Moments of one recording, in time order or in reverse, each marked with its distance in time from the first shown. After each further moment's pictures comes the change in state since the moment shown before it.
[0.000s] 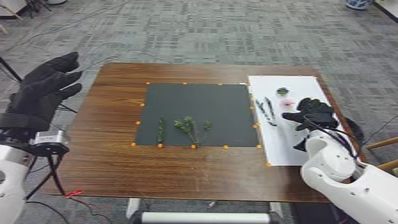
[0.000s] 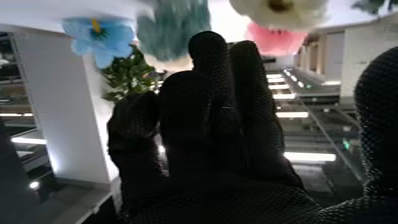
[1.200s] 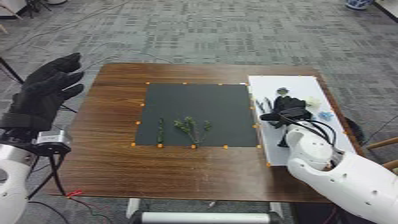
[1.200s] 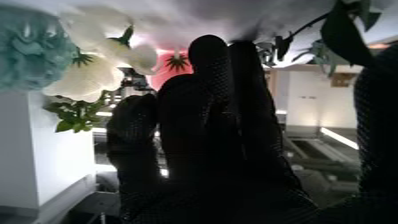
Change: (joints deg) left arm -0.6 0.0 0.8 0.3 0.0 0.1 -0.2; right arm 13.6 -4.0 -13.5 4.6 1.3 -9.6 -4.5
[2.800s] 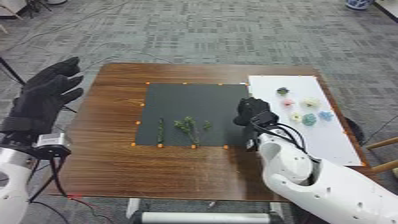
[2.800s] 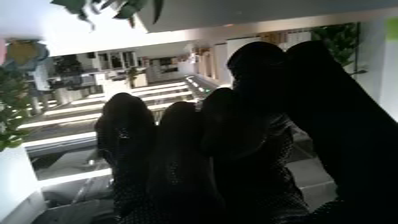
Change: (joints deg) left arm 0.7 -1.3 0.2 -0.1 0.0 0.4 -0.4; right arm 0.9 -3.7 -6.5 -9.2 -1.6 8.3 -3.8
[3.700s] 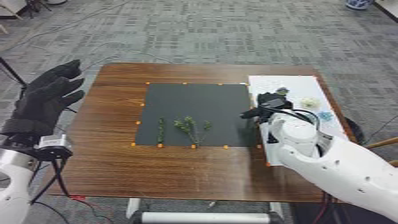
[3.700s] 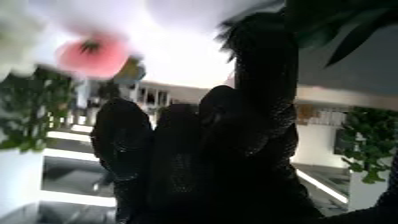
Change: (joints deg) left arm 0.4 -0.3 0.2 -0.2 0.0 0.6 -0.5; right arm 5.8 -0.4 4.1 5.3 5.6 -26.0 4.4
